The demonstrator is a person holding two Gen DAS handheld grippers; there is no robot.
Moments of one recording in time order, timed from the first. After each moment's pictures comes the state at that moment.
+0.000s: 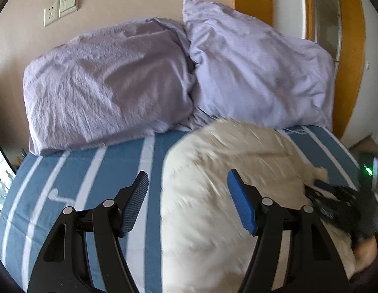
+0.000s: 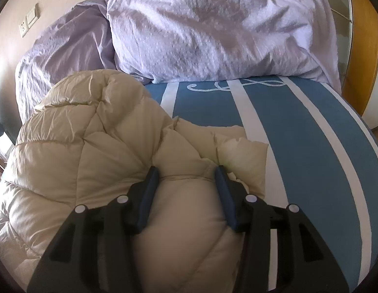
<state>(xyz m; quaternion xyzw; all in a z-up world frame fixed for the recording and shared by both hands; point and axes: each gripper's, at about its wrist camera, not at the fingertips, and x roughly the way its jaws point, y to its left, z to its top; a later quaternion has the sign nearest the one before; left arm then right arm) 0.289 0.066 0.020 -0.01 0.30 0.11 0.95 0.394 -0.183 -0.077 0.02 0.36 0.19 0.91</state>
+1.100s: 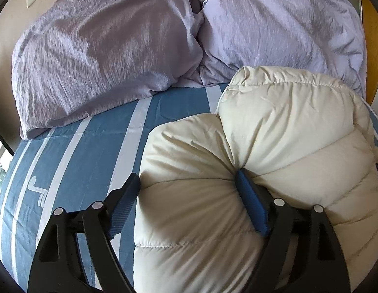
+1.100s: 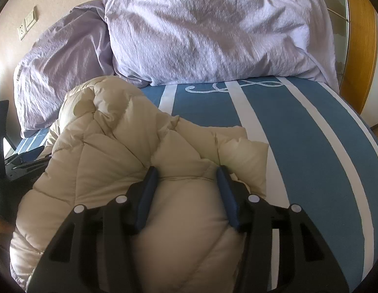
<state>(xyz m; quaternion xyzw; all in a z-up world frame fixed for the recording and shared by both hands) 0.362 0.065 -0.071 0.01 0.39 0.16 0.91 0.396 -0.186 -0.077 0.02 0.36 0.18 0.92</state>
